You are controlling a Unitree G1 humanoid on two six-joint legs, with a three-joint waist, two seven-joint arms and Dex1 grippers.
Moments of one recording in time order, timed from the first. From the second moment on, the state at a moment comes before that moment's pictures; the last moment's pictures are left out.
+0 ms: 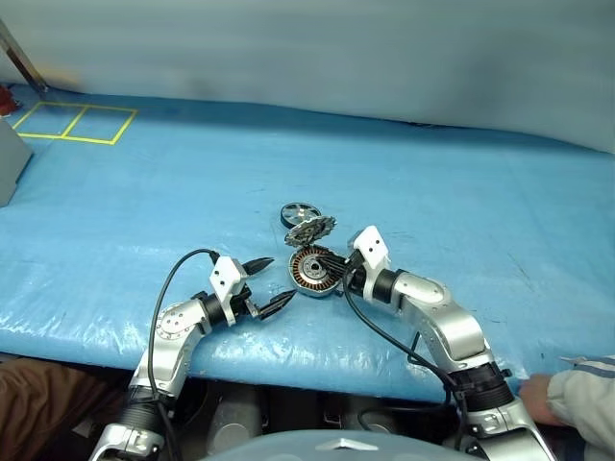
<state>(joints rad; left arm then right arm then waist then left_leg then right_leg) -0.05 0.31 -0.13 0.16 -0.27 -0.10 -0.89 -0.18 -0.31 0.19 -0.11 0.24 0.47 0.63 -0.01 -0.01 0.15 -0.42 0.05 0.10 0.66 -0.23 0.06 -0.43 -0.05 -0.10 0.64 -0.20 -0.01</state>
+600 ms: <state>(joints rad) -0.04 0.31 -0.13 0.16 -0.27 -0.09 -0.87 -0.18 -0.30 0.18 -0.13 0.26 0.46 0.64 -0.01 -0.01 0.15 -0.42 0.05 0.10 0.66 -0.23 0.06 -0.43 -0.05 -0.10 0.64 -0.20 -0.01</state>
